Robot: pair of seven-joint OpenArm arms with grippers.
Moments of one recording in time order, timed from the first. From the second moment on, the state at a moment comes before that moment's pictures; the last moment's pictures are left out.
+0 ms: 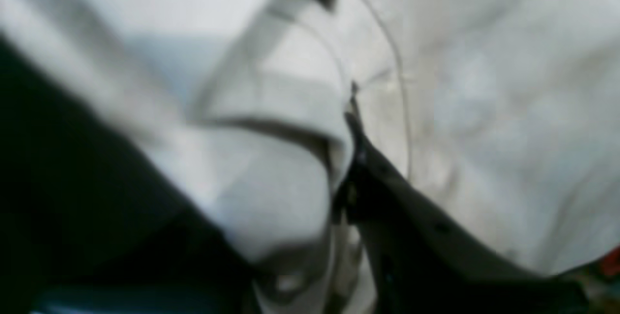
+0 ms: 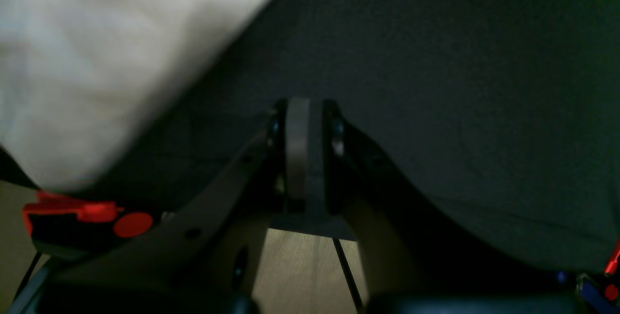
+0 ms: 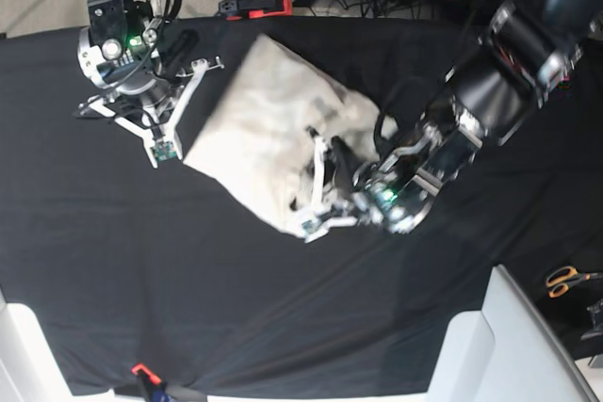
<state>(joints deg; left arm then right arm) -27.1 -19.3 52.0 64.7 -28.1 -17.8 47.5 -18.7 2.8 -8.4 109.3 -8.9 6.8 -62.9</state>
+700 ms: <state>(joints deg) -23.6 -0.6 56.9 57.4 15.8 -17.9 36.8 -18.7 2.9 -8.4 109.3 -9.0 6.8 -62.9</state>
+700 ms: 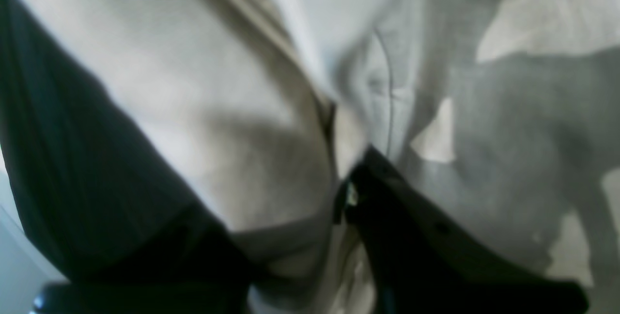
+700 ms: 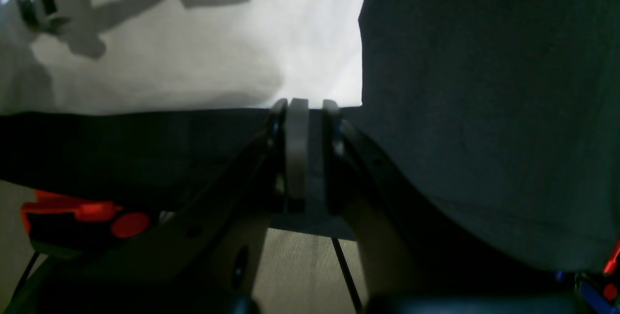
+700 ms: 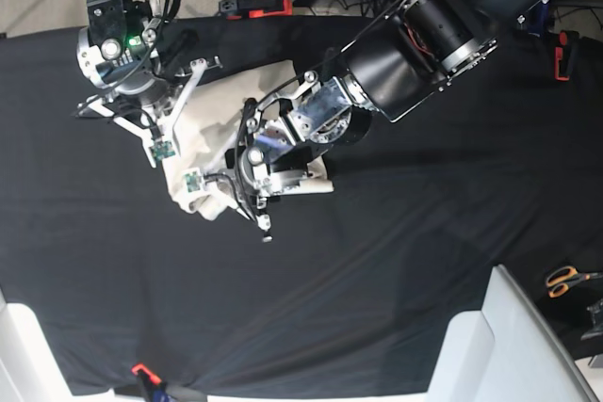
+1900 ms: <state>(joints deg) -27.9 5.5 63.0 45.6 15.9 -18.1 26.0 -17.7 4.4 -8.4 107.3 -9.0 6.8 -62.7</state>
